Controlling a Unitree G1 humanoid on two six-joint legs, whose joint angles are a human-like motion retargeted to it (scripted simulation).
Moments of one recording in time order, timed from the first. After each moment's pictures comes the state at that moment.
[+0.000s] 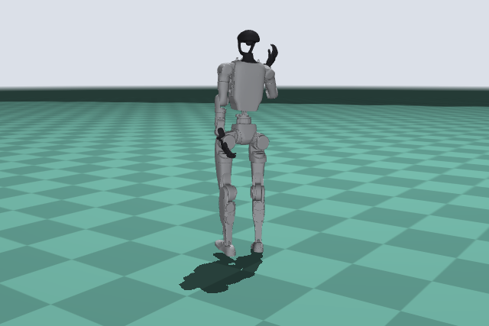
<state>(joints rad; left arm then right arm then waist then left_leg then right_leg) -0.01 0.01 0.05 1.61 0.29 0.32 -0.34 -0.45 -0.59 -0.32 -0.28 -0.36 -0.30 -1.03 -0.04 -0.01 -0.16 -0.03 -0.05 -0.03 0.00 -0.24 -0.06 0.00 -0.09 -0.46 0.01 -0.02 0.04</state>
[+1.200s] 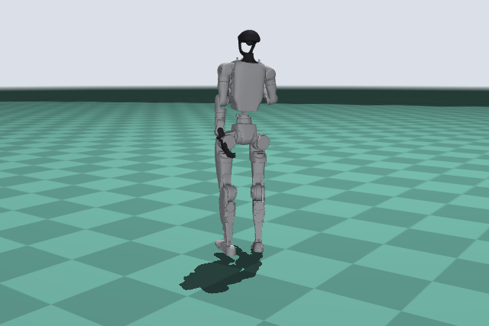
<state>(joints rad) -0.01 0.01 0.04 1.61 0.28 0.32 -0.34 -0.24 -0.40 -0.14 -0.05 -0.75 0.10 0.47 -0.04 0.00 -0.17 -0.03 -0.05 -0.02 0.00 -0.24 -0.06 -0.01 -0.08 -0.44 0.01 -0.02 0.04</state>
